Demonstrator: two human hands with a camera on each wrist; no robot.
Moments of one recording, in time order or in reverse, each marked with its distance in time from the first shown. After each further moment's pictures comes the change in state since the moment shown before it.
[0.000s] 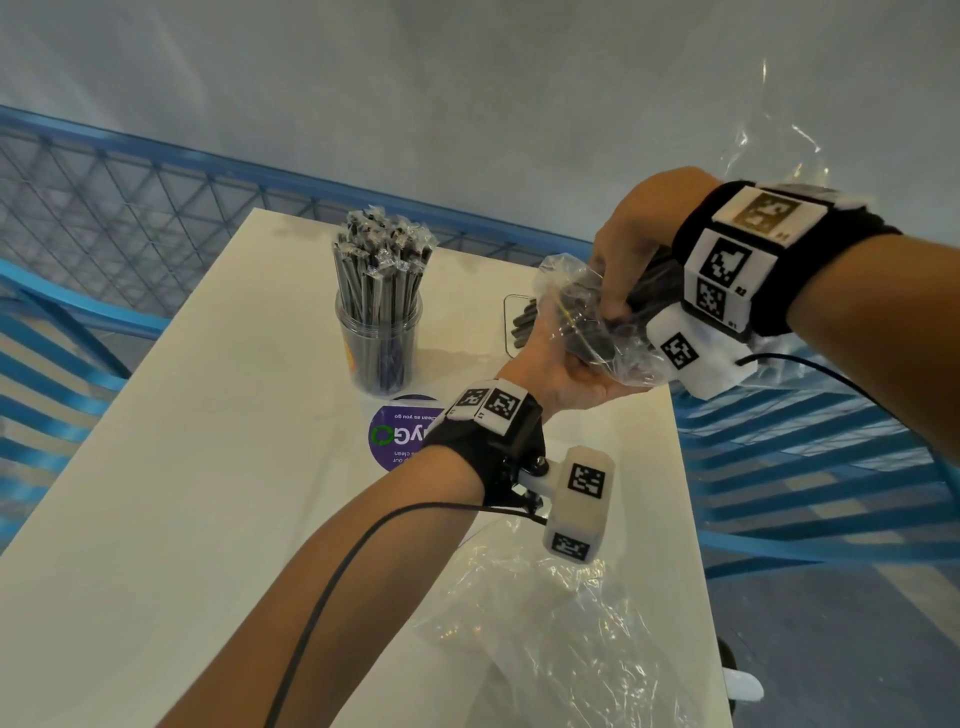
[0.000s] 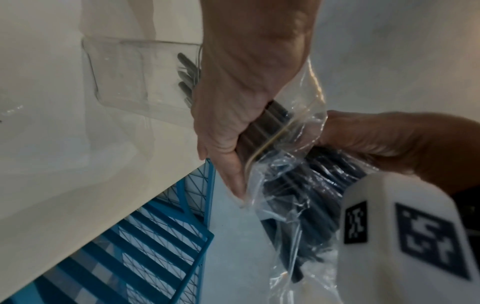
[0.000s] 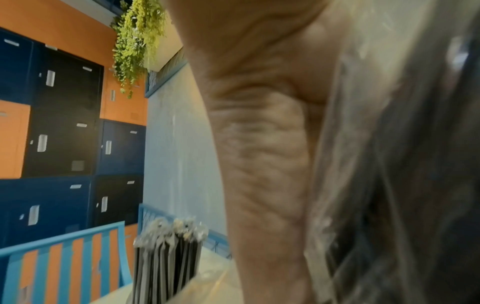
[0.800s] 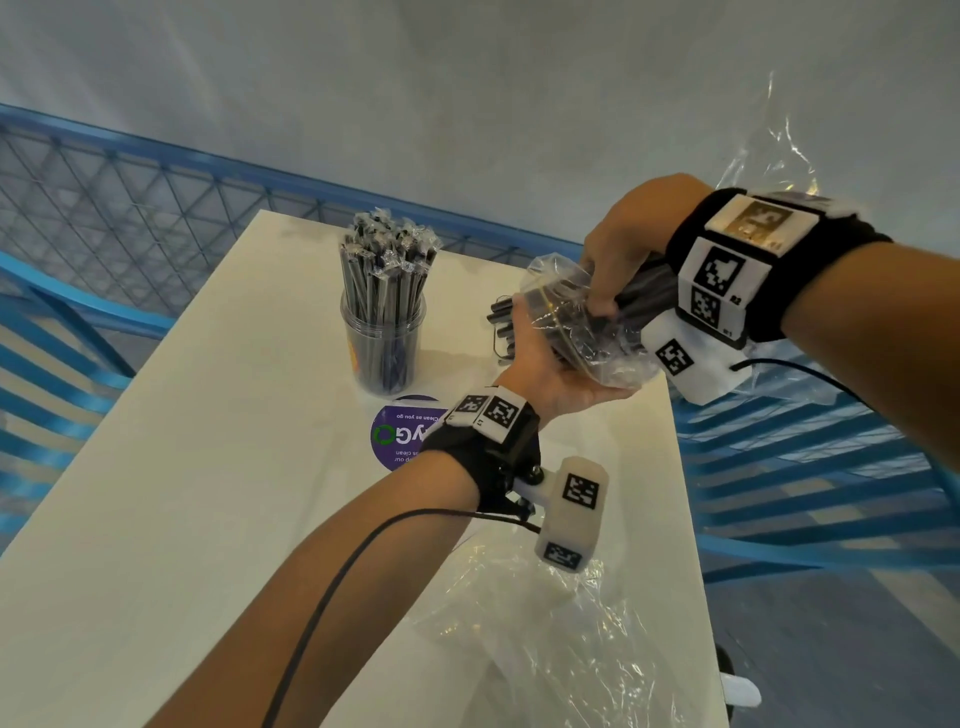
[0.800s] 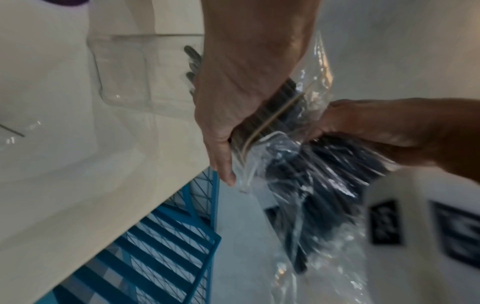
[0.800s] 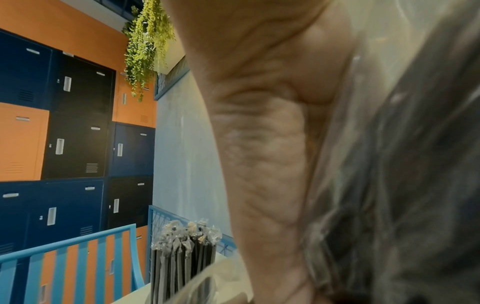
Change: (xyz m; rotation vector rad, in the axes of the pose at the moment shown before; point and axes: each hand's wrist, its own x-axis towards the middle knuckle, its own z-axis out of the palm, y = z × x) left_hand -0.025 -0.008 0.003 -0.091 0.029 0.146; right_hand -0.007 -0.005 -0.002 -0.003 0.076 -0.019
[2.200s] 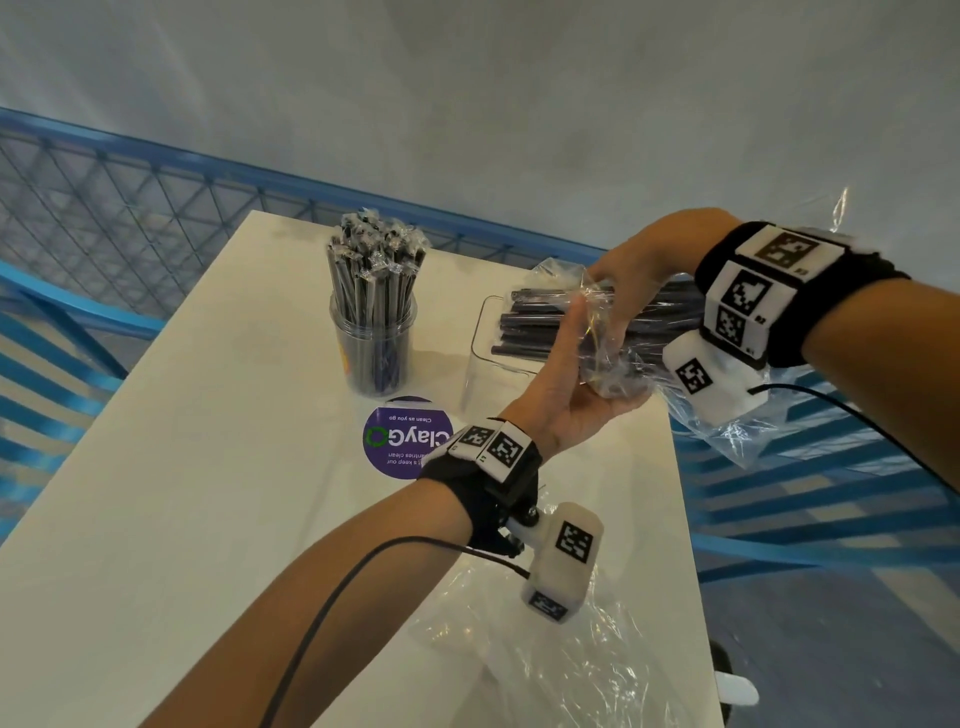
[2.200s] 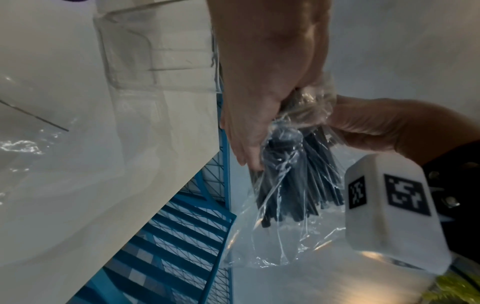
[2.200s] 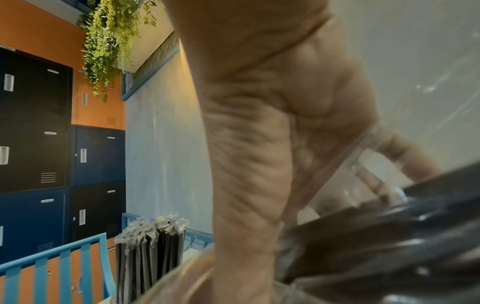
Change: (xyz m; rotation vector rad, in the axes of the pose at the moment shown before) left_hand -0.003 -0.032 0.004 0.097 -0.024 0.099; right_hand -0.004 0.022 0.033 0.008 0.094 -0.081
